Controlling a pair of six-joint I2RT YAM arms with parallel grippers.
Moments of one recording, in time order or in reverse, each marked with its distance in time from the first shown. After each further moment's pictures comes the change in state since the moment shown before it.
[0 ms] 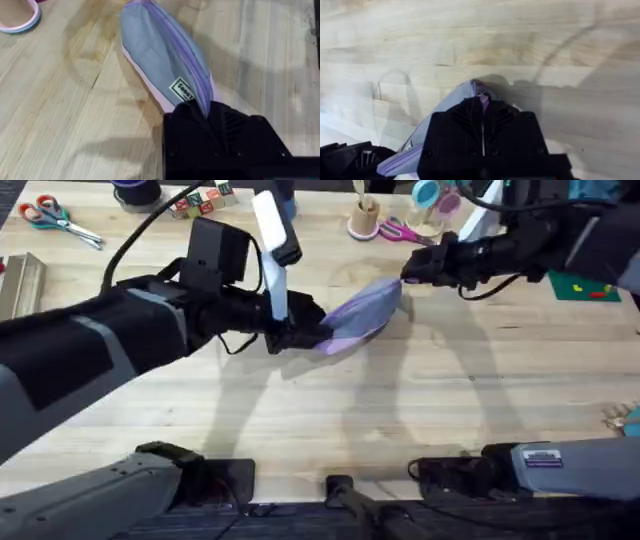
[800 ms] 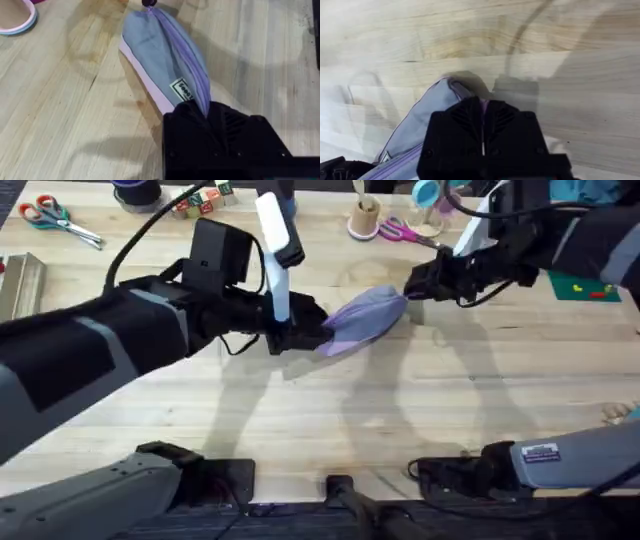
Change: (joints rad) left arm -0.010 0.000 0.000 -0.001 -0.003 0.000; right arm -0.011 0.074 0.007 -0.076 0.083 -0.002
